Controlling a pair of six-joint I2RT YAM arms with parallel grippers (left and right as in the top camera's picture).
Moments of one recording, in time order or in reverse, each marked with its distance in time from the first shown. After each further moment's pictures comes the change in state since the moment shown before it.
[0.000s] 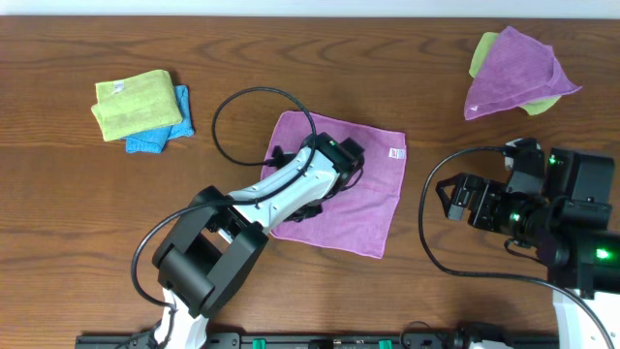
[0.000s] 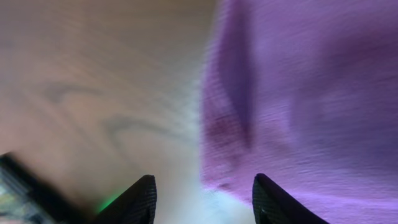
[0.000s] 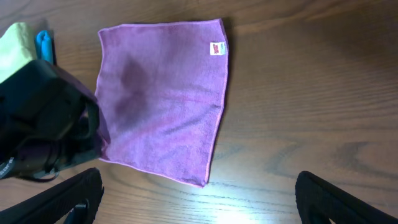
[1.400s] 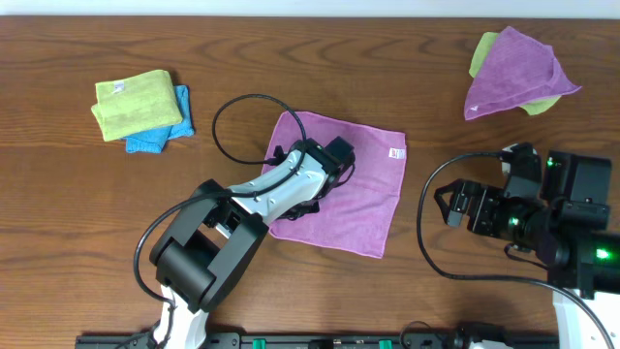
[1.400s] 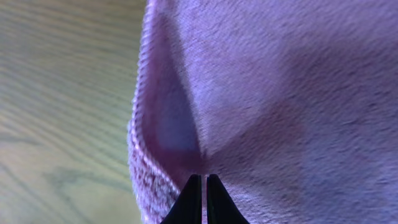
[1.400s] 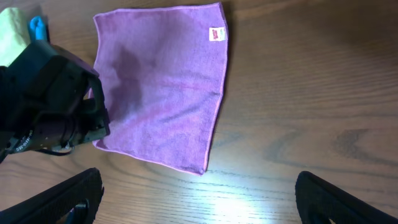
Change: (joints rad) left arm 0.045 0.007 -0.108 0.199 0.020 0.129; right arm 0.000 0.000 0.000 -0.051 -0.003 -0.023
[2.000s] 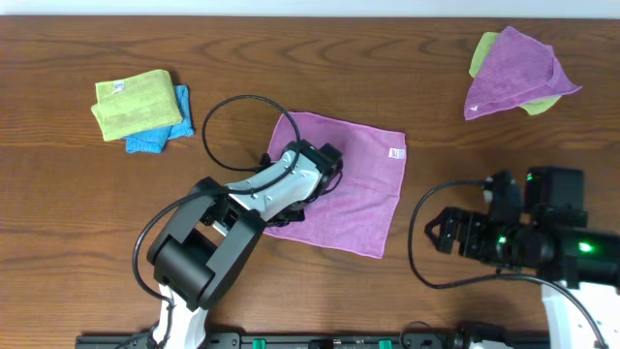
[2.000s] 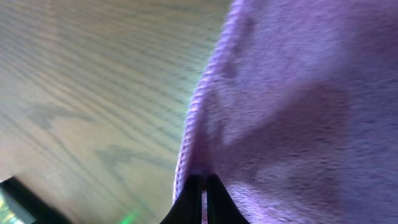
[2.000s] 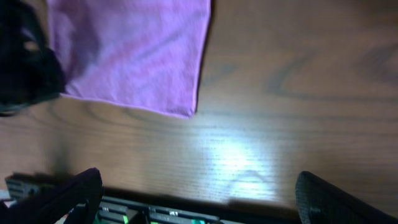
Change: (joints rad) left arm 0.031 0.000 -0.040 -0.113 -0.027 0.000; right arm 0.000 -0.001 -0.155 -0.125 -0.013 -0.040
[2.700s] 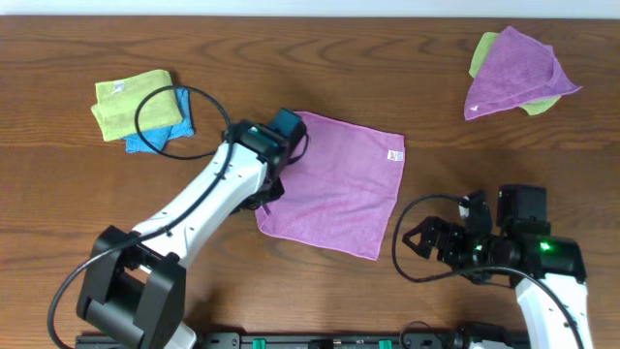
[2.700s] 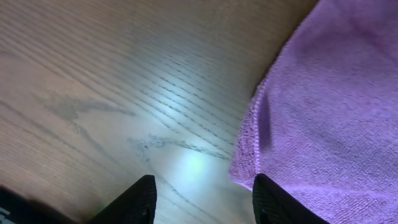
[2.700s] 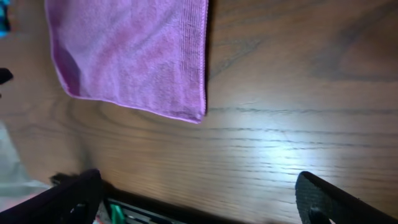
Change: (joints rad) left arm 0.174 -0.308 -0.002 -0.018 0.103 0.019; right arm 0.000 0.000 -0.288 0.254 -0.167 0.151
